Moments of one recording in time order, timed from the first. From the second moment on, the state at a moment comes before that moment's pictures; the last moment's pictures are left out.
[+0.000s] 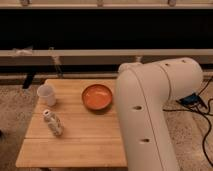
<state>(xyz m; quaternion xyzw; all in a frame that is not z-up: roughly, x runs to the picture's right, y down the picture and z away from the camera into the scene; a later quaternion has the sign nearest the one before) 0.128 0.124 0.881 -0.21 0.40 0.82 0.35</state>
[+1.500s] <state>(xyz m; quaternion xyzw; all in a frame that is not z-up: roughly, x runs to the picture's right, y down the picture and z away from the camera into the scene) 0.111 0.132 0.894 -0.24 0.39 0.79 0.40</state>
